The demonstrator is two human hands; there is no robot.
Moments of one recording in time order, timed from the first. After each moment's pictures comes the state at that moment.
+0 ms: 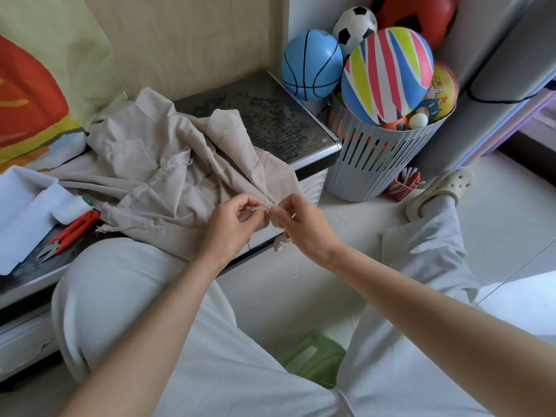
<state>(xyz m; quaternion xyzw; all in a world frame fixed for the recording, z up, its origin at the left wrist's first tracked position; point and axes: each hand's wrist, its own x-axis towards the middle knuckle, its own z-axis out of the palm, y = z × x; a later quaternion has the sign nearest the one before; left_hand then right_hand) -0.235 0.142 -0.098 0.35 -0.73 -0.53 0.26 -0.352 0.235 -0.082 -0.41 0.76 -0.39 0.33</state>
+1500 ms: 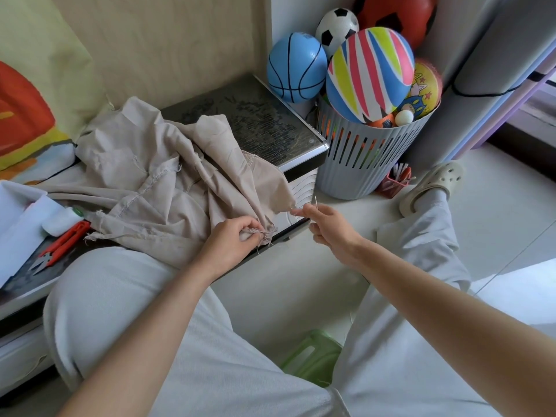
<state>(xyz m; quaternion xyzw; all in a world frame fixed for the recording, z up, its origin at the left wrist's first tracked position) -0.234 0.143 -0.117 0.35 -0.84 -0.41 0.10 -0.397 0.261 -0.099 -0.21 0.70 -0.49 0.47</state>
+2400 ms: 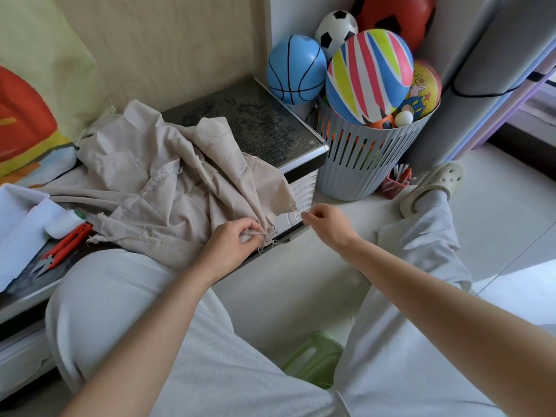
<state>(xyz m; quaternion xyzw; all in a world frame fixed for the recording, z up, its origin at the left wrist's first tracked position) -0.231 0.145 -0.114 0.34 -0.84 -0.42 0.10 -0.402 0.254 -0.103 -0.30 0.83 -0.34 0.33</state>
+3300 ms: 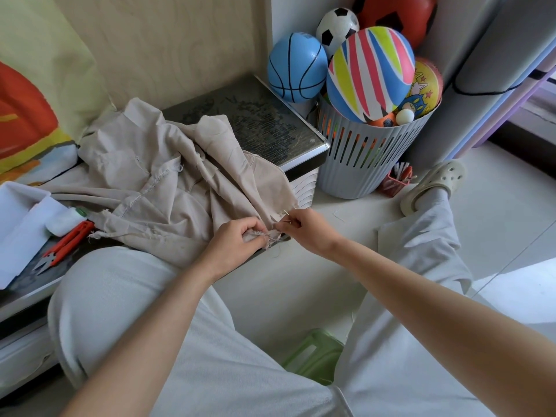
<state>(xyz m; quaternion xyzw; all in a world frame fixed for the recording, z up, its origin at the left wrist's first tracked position) -0.232 0.147 -0.109 0.31 -0.83 -0.45 0.10 -0.380 0.242 -0.101 -0.43 0.79 -0.29 0.34</state>
